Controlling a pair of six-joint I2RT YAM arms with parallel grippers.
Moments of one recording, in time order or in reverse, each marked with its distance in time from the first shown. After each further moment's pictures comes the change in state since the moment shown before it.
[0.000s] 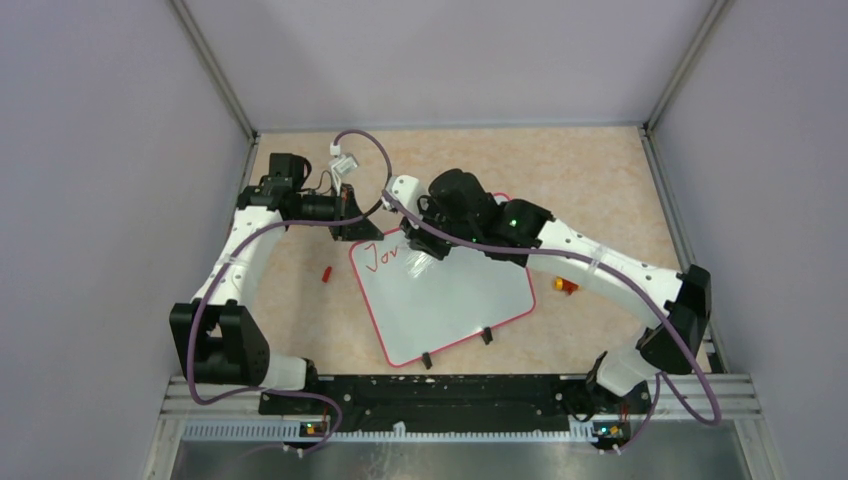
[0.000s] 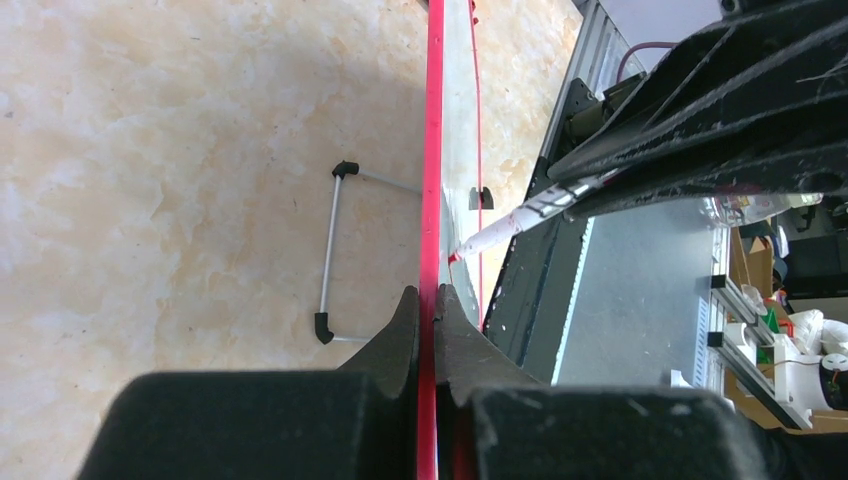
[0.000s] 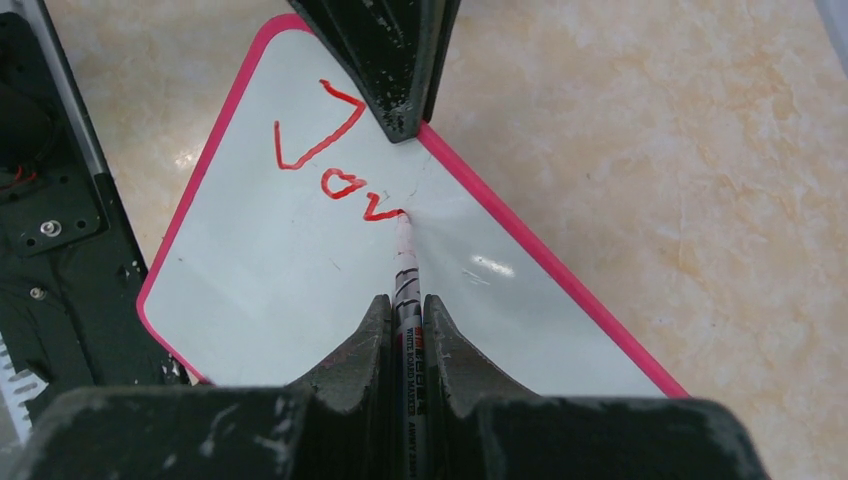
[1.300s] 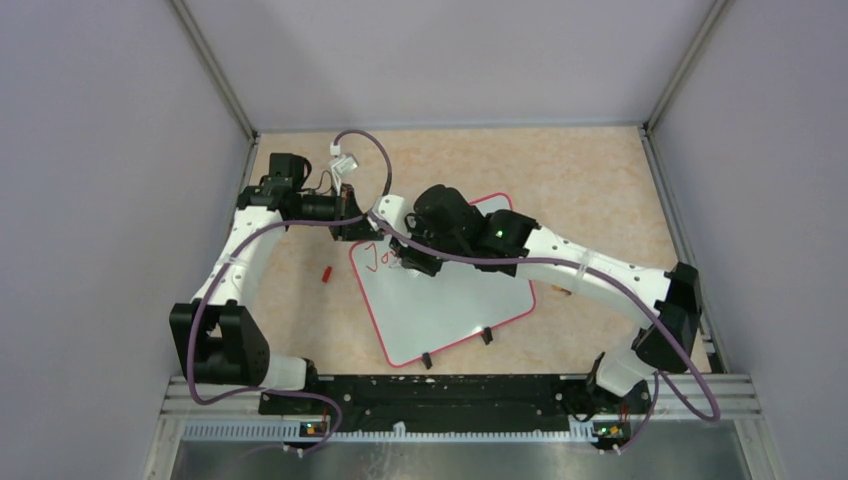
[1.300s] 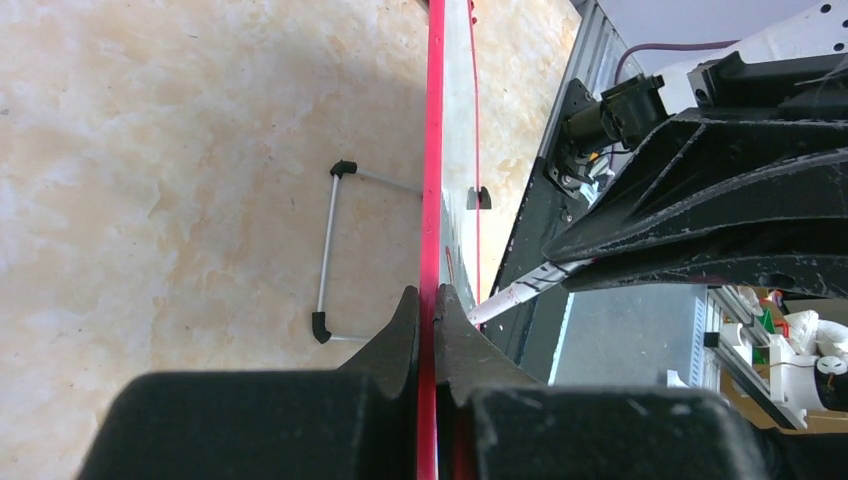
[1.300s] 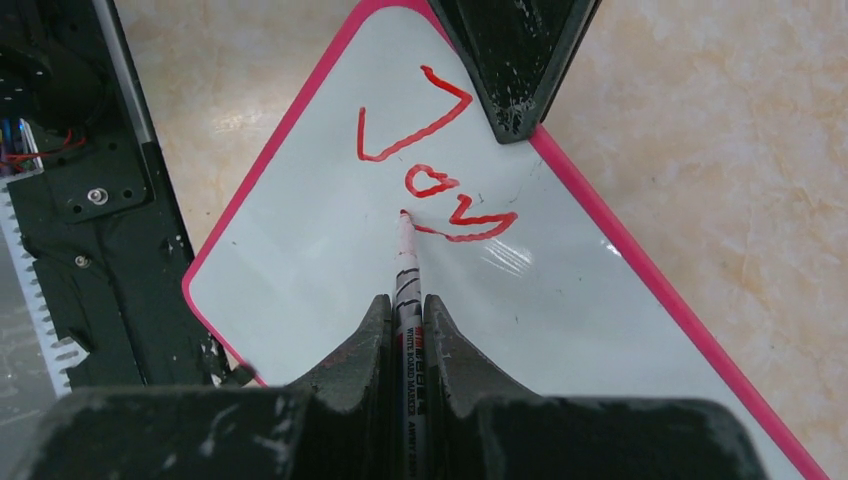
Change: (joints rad) left arm -0.001 0.000 0.000 0.002 -0.003 -0.007; right arm 0.060 0.019 -0.018 -0.010 -0.011 0.014
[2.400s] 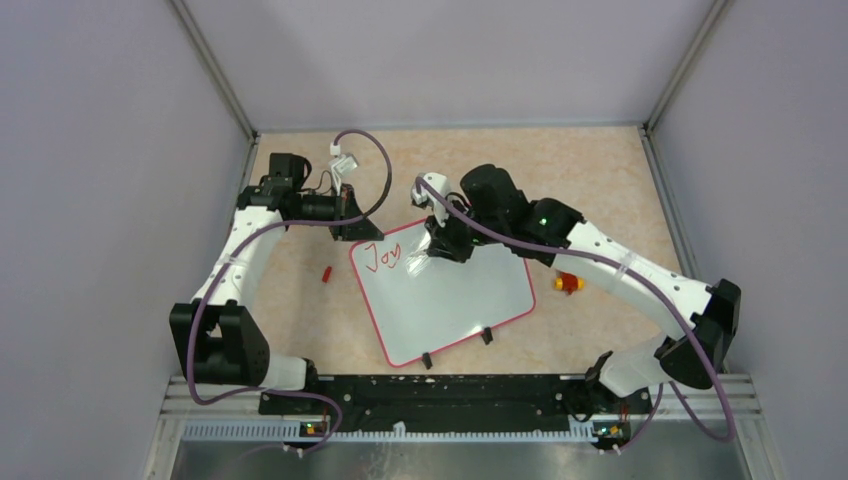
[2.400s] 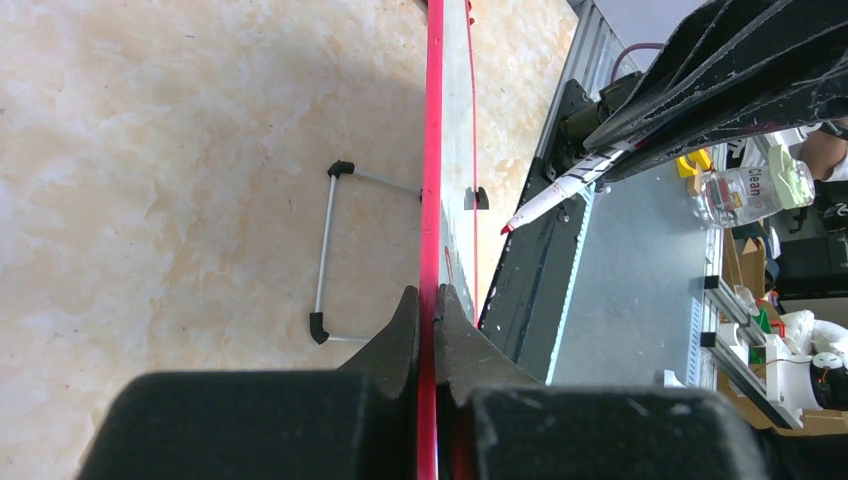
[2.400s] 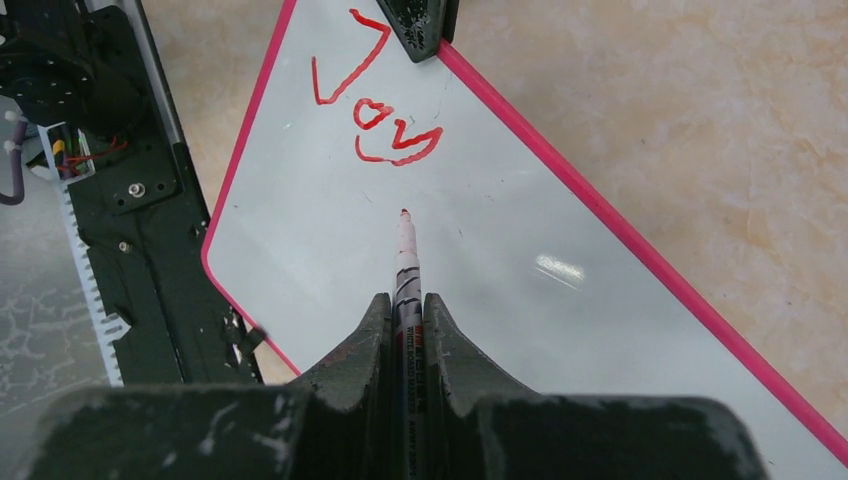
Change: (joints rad) left arm 0.000 0.000 0.000 -0.001 0.005 -0.004; right arm -0.161 -0.137 -0.078 -0.017 -0.172 0.031
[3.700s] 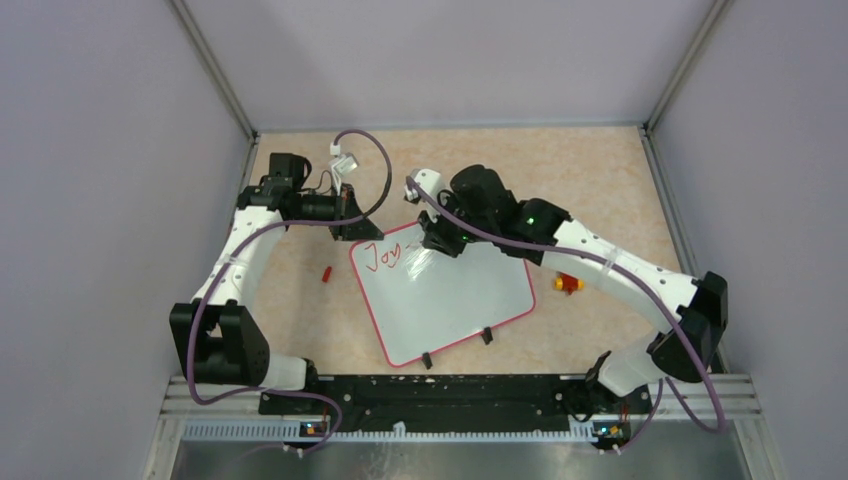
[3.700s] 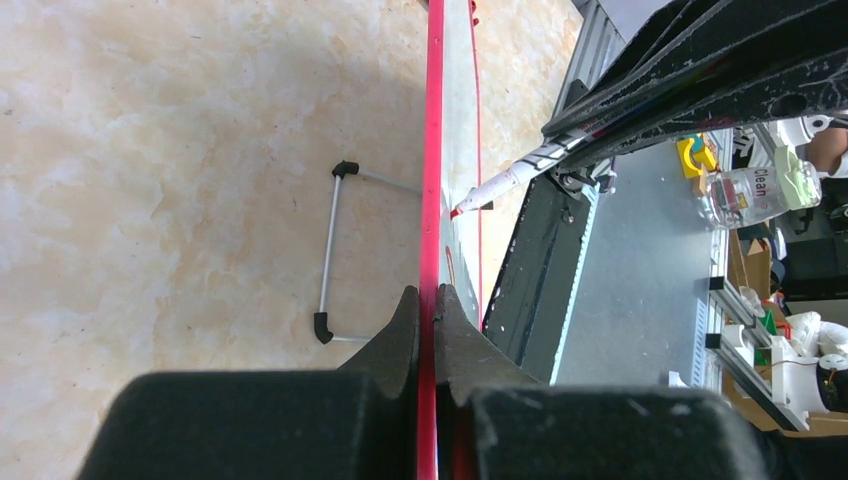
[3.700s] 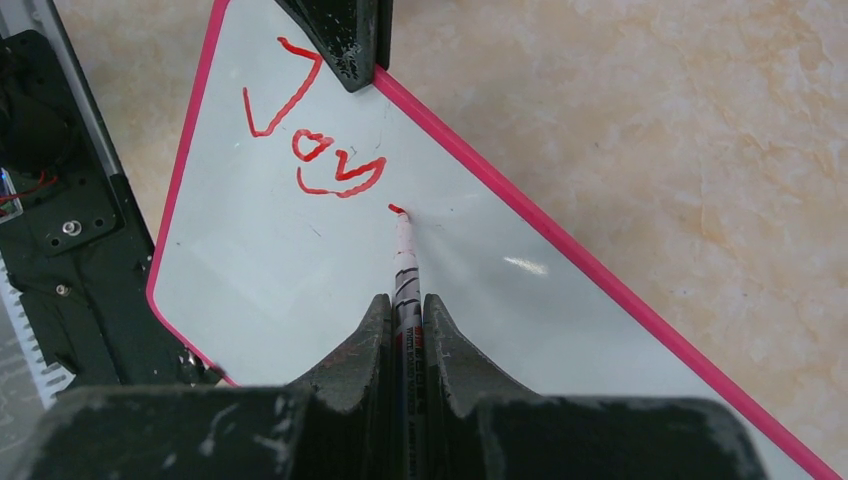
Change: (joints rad) left arm 0.000 0.000 0.000 0.002 -0.005 0.001; right arm 0.016 0.050 0.004 0.065 0.107 0.009
